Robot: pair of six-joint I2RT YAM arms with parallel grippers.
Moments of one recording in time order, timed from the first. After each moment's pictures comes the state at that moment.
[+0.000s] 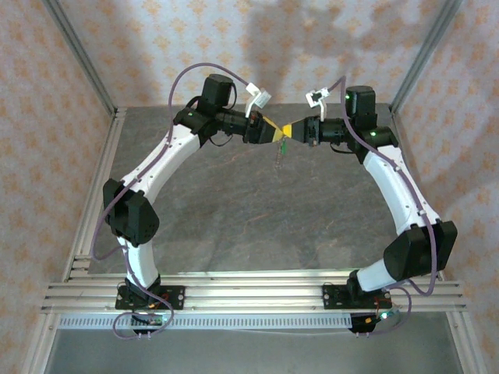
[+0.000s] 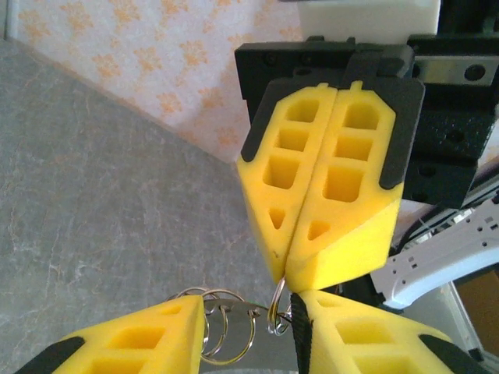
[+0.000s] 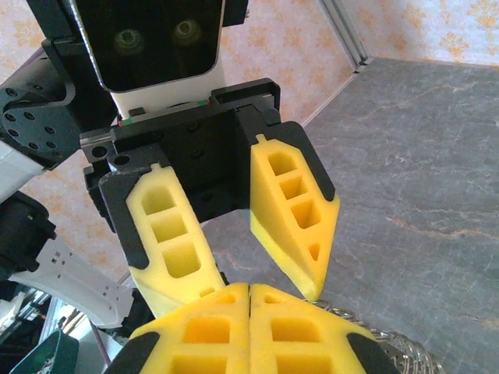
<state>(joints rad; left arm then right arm) -0.43 1.87 1.86 -0.48 1.05 -0.14 0.20 1.47 1.47 -0.50 -1.07 0.19</state>
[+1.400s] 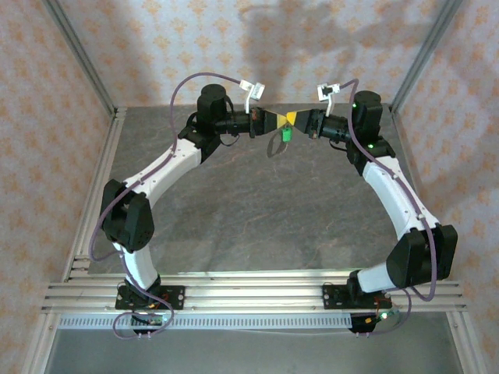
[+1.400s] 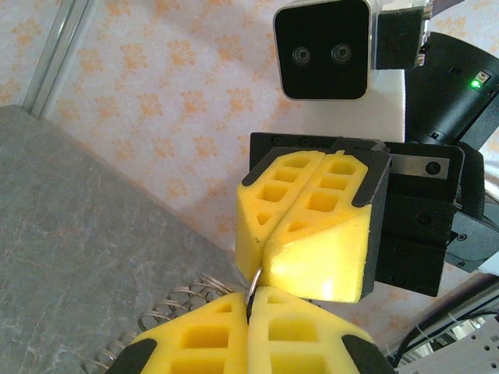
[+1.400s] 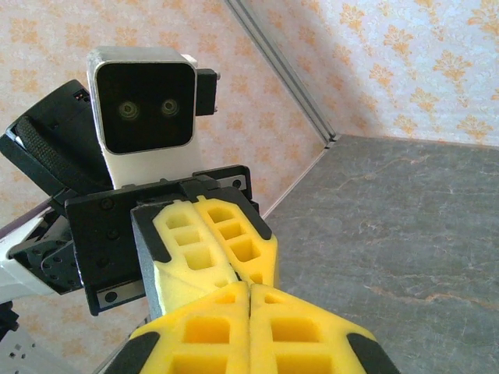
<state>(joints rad) -0.45 1.80 1.59 0.17 0.91 -0.59 0.18 1.42 1.30 -0.04 -0.96 0.49</state>
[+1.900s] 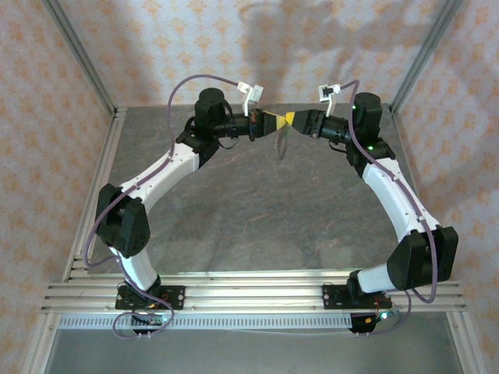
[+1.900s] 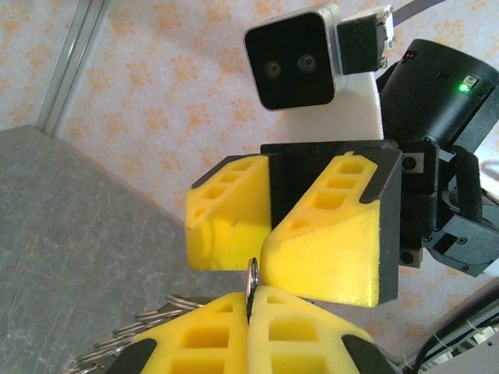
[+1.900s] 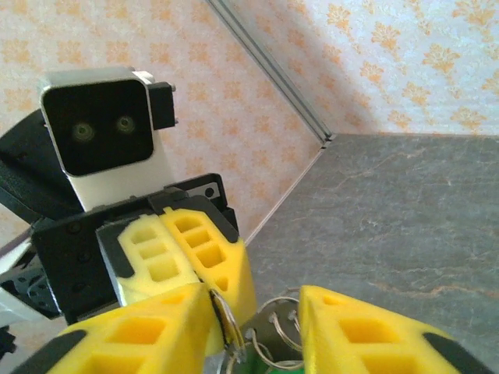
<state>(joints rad) -0.46 1.75 1.53 0.21 0.85 -0.57 0.19 1.40 1.28 -0.03 -0.92 0.56</state>
